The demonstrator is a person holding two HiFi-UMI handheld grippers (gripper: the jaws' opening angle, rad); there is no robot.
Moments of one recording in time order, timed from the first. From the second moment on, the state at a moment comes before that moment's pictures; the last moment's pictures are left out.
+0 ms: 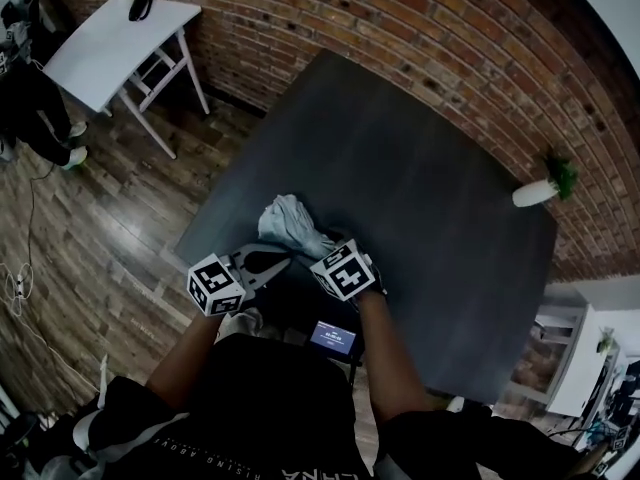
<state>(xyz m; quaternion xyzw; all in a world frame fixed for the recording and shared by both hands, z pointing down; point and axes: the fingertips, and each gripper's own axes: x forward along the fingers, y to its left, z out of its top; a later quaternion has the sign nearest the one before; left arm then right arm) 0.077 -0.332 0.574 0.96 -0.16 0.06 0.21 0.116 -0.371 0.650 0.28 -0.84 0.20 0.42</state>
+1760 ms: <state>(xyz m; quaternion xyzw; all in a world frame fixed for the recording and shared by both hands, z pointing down) 0.051 -0.320 0.578 0.94 -0.26 0.05 0.22 0.107 -0.380 0.700 0.23 -0.82 0.20 0.48</state>
